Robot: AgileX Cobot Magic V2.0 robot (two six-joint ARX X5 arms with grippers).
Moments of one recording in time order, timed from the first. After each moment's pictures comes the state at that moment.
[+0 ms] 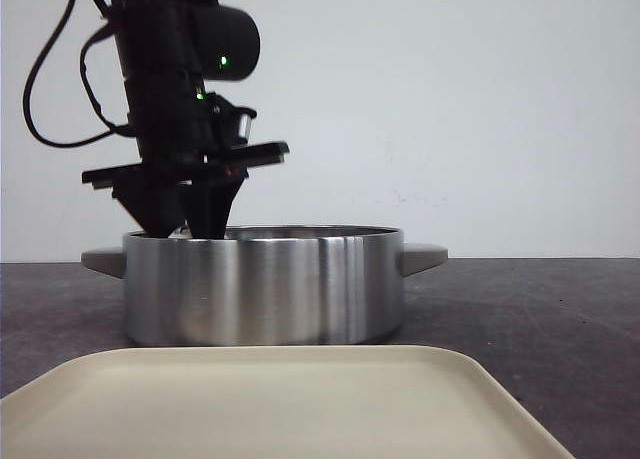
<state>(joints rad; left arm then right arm) -0.54 1.86 1.44 -0.90 0.03 -0.23 1.03 1.12 1.83 -1.04 0.32 0.26</state>
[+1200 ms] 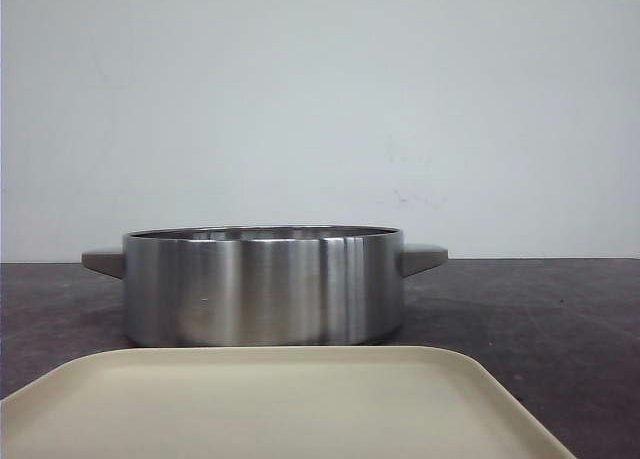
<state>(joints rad) -0.57 1.03 1.48 -0.85 -0.20 -0.28 1.04 0.94 1.22 -0.50 0.44 0.19</state>
